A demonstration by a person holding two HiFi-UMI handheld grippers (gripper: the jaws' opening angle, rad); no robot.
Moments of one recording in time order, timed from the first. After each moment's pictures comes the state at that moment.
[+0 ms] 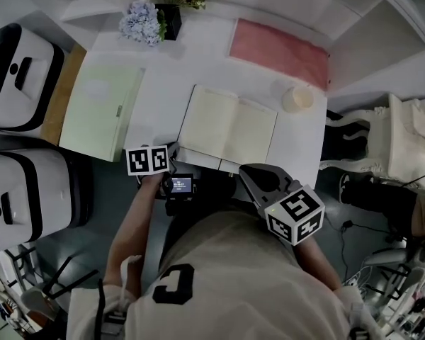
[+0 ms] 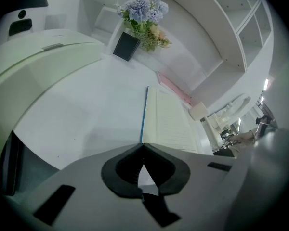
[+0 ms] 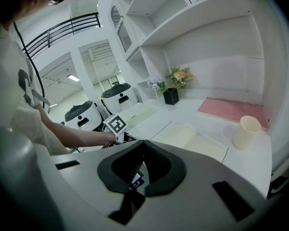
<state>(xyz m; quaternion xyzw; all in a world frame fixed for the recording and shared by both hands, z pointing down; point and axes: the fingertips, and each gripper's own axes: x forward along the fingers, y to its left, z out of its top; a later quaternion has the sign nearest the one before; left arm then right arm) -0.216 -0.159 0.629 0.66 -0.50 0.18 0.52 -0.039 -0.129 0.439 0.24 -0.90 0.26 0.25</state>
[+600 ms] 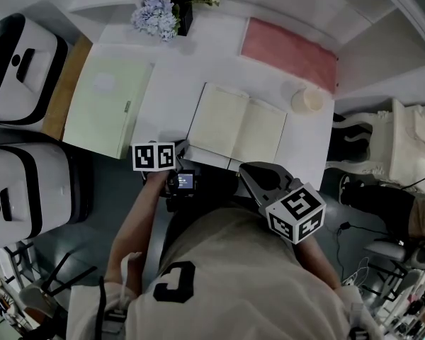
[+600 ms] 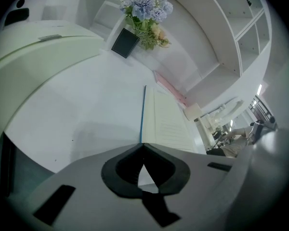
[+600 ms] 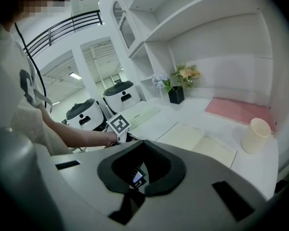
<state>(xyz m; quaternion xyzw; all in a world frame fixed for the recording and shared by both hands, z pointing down) -0.214 -0.158 0.628 0.68 -0.47 0.16 0.54 -0.070 -0.126 0.441 0.22 -0.90 0.26 0.26</state>
